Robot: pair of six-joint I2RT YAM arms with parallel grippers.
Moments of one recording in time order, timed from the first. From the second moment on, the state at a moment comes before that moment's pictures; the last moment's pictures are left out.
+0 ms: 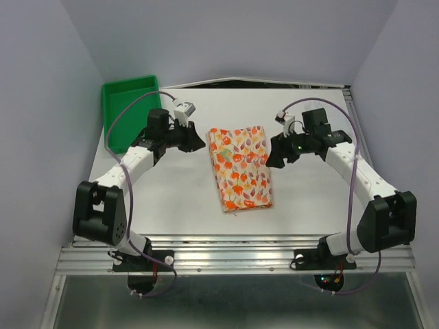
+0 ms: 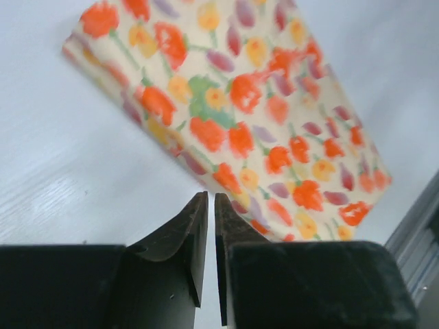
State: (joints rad) left arm -0.26 1.57 1.09 -0.22 0.59 -0.09; right arm 0.23 1.43 1.17 -0.67 -0.65 -0.14
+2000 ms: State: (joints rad) left arm -0.30 2.07 0.96 0.51 0.67 -0.85; right arm 0.92 1.33 0.47 0.12 0.02 -0.76
